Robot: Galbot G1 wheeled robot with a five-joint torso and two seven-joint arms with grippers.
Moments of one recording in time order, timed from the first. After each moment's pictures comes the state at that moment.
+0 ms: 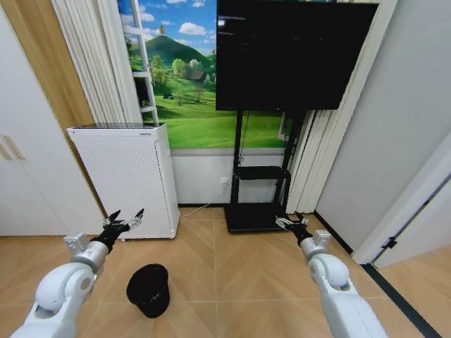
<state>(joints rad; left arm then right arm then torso) 1.26 -1.08 -0.84 -2.08 -0.70 0.45 0.04 -1.09 1.21 0.64 1.78 0.41 -0.25 -0.07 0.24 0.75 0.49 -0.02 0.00</state>
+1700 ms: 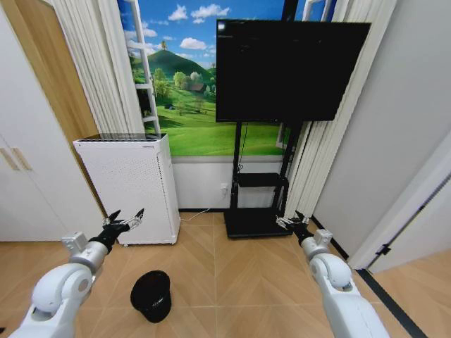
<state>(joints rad) 1.27 -1.09 -0.86 -2.11 -0.72 0.48 0.03 -1.10 1.21 0.65 1.82 0.41 -0.27 -0.06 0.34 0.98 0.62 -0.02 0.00</state>
